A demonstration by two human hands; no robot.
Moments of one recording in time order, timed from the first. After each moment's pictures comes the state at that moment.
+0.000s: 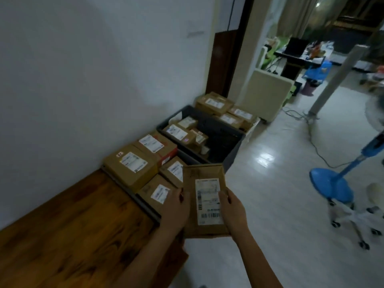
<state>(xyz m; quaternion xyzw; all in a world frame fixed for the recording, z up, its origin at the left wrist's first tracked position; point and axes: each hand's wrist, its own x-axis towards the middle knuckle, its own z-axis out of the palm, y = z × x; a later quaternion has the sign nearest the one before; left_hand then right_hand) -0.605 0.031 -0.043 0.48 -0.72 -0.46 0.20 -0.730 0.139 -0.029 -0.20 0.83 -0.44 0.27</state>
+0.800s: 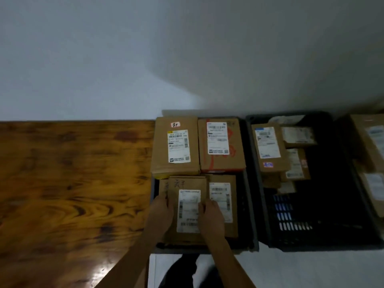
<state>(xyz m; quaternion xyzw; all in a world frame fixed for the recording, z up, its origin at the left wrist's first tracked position) -0.664 -0.128 -0.209 0.82 -0.45 -0.32 0.12 -0.830 -0.148 -0.215 -0.62 0.69 0.01 0.38</state>
